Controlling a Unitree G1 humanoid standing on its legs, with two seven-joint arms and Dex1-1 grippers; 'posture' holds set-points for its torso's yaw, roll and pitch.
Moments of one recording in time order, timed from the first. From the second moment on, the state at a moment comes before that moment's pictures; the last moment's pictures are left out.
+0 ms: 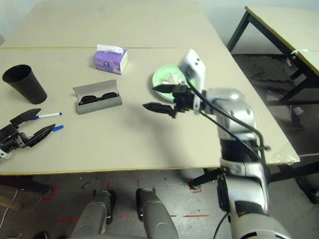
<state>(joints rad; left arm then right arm) -0.24 0.68 0.37 0.44 -0.43 -0.19 -1.10 -0.50 -0.58 -0.19 -0.08 0.32 0.65 1.19</state>
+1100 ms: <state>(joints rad) -0.62 0.60 0.24 0.79 -0.22 -0.21 -0.72 -0.25 -0.72 -0.24 0.00 0.57 0.18 1.43</state>
